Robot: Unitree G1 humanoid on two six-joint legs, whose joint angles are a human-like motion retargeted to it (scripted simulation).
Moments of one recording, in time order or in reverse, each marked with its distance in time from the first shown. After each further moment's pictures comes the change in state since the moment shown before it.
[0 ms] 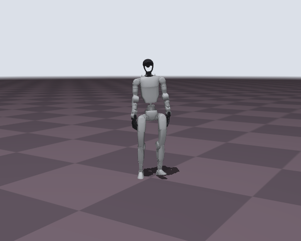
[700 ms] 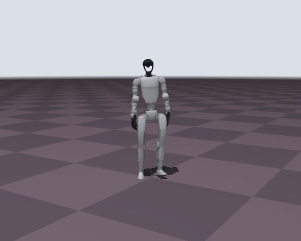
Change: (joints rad) left arm 0.005 -0.004 0.007 0.017 -0.004 -0.010 0.006; right arm 0.007 -0.005 -0.015 0.032 0.010 -0.007 -0.027; waist 0.002 0.000 0.002; left_leg -0.002 0.000 -0.004 0.001 0.003 0.002; right_leg 0.001 0.000 -0.007 -0.001 -0.003 0.008
